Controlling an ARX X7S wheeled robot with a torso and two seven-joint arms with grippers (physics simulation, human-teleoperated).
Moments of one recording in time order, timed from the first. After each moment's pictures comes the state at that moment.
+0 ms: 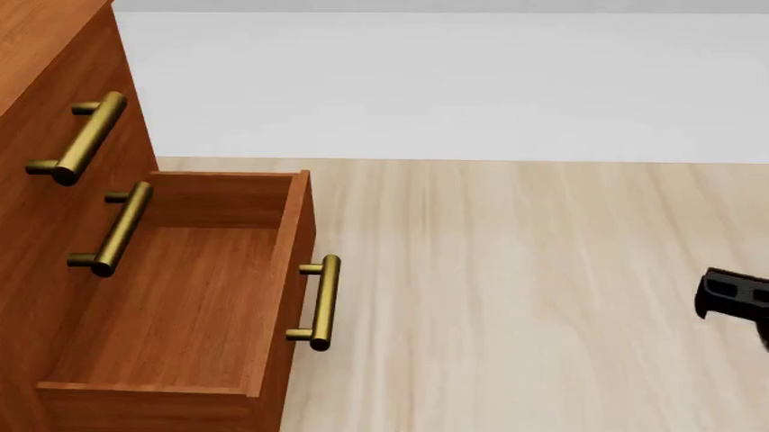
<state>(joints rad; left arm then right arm) -0.60 -0.28 -1.37 0.82 -0.89 -0.64 -0.33 0.55 0.93 0.27 -0.75 1.52 1.04 1.14</state>
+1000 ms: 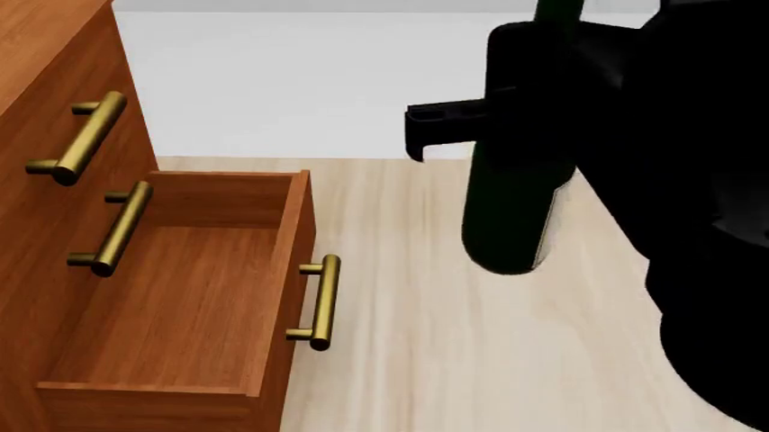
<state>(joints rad) -0.57 -0.24 -1.34 0.75 -0.81 -0.55 -0.24 1.42 0.66 -0.36 -0.25 2.01 1.16 1.25</state>
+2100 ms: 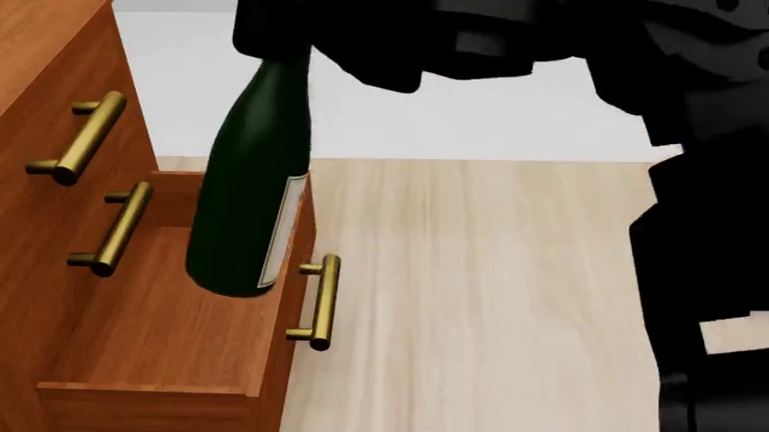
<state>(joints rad) -0.55 -0.26 -1.29 0.76 -0.78 -0.55 -0.26 1.73 0.24 -0.63 0.61 2.16 1.06 1.05</state>
